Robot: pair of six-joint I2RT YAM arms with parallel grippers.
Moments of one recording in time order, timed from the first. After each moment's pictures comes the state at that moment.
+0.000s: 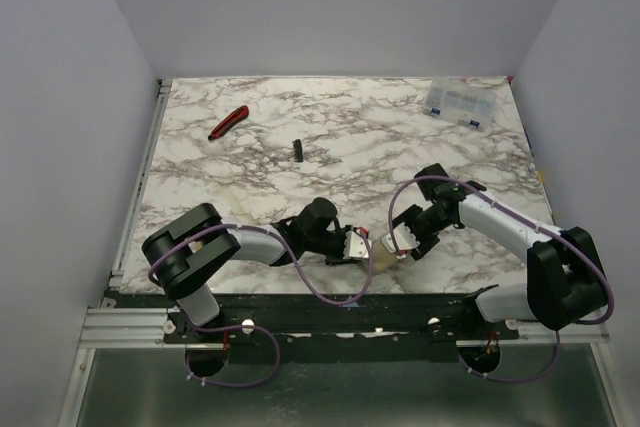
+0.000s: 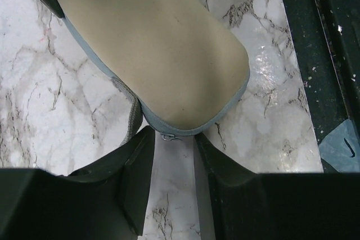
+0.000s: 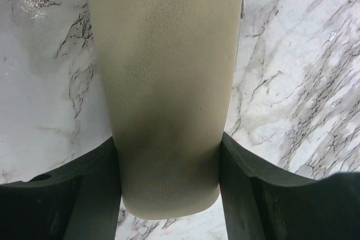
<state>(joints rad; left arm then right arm) -0.94 1.65 0.61 0.45 0.57 0.58 0.40 1.36 0.74 -0.78 -0.45 -1.85</state>
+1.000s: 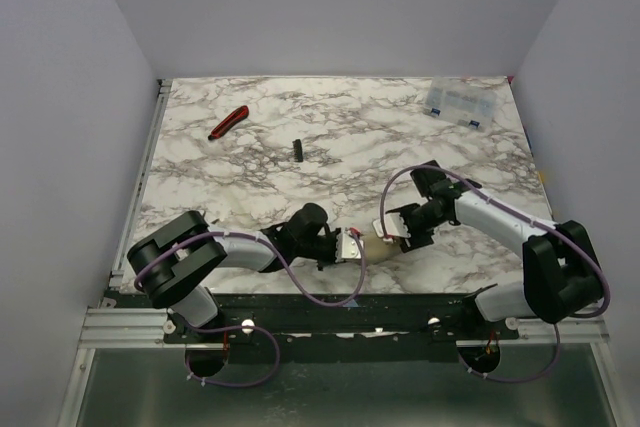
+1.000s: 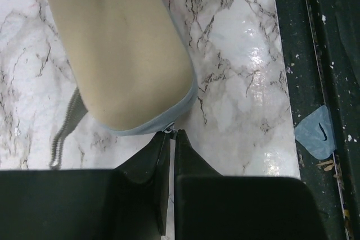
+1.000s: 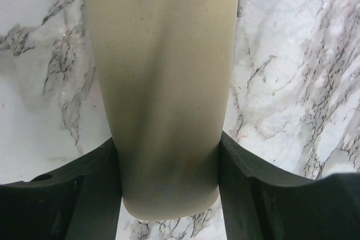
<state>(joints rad) -0.94 1.57 0.52 0.44 0.55 0.51 0.40 1.40 0.76 -0.72 -0.46 -1.57</state>
